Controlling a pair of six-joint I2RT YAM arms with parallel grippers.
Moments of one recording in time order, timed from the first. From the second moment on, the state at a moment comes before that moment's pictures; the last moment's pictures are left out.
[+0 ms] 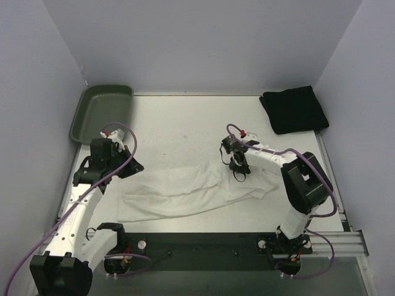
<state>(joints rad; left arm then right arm) -0.08 0.92 0.79 -0.65 0.31 -0.48 0.57 1.71 0.96 -0.55 0.44 0.88</state>
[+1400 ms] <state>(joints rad) -0.06 0.95 0.79 -0.65 0.23 -0.48 0.31 2.44 1.96 -0.15 -0.40 0.93</state>
